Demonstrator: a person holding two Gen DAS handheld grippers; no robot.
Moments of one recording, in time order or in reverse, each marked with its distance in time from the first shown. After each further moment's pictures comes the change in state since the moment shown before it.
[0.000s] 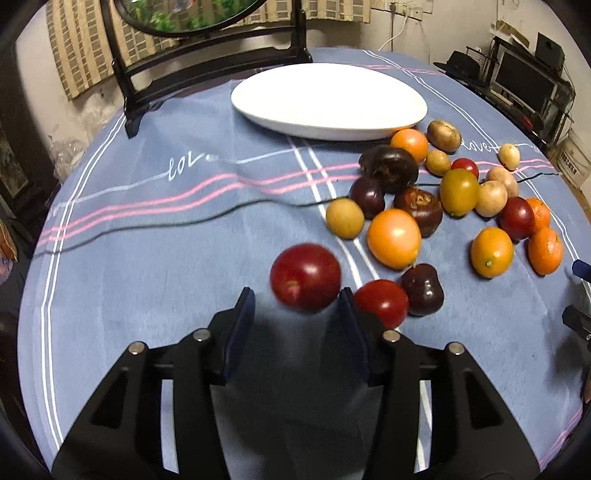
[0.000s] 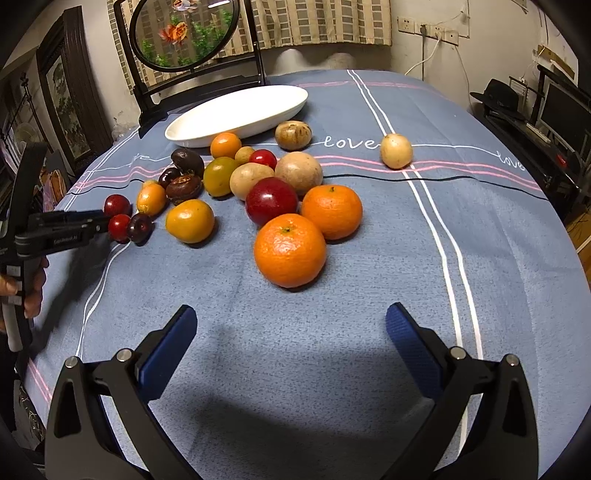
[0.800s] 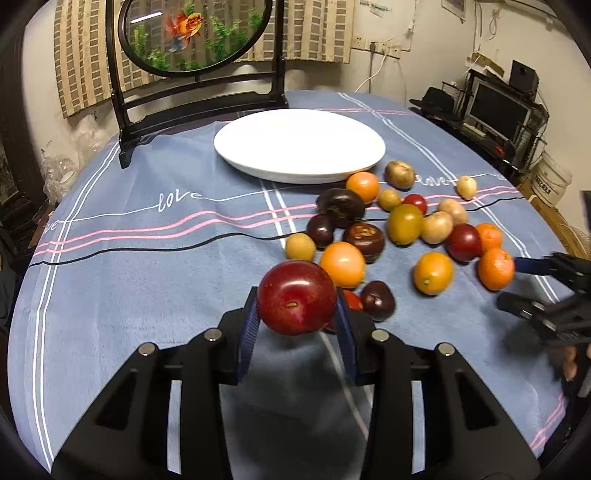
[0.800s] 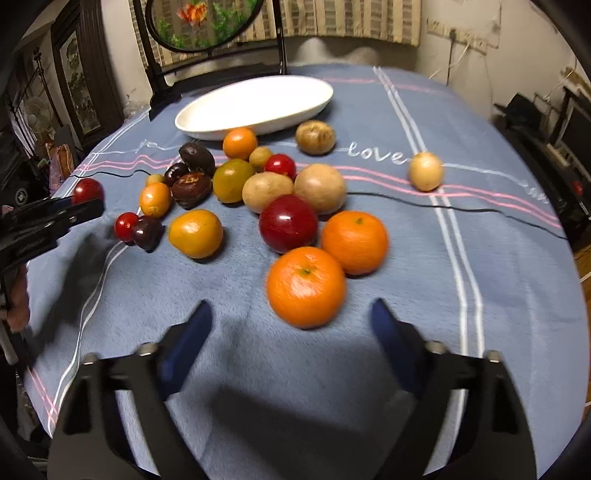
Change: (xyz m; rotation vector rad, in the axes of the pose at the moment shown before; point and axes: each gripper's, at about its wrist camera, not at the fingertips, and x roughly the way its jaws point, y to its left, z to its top) left arm -0.047 -0.014 -0.013 -0.021 -0.165 -0.102; right arm 0.023 0.008 0.032 -0.082 0.062 0.023
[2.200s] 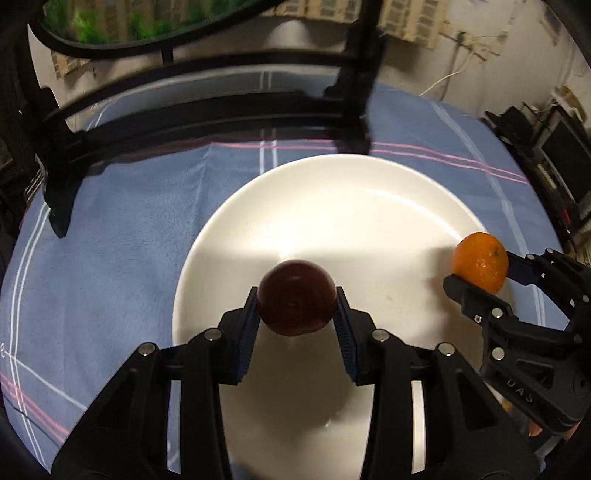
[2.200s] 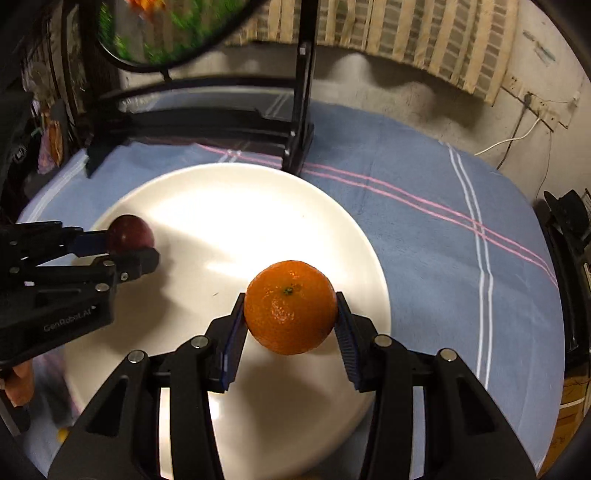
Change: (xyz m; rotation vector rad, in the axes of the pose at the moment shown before) left arm 0.222 0.057 0.215 -0.204 0.206 0.092; right arm 0.167 0.012 0.288 -0.210 -0.007 -0.026
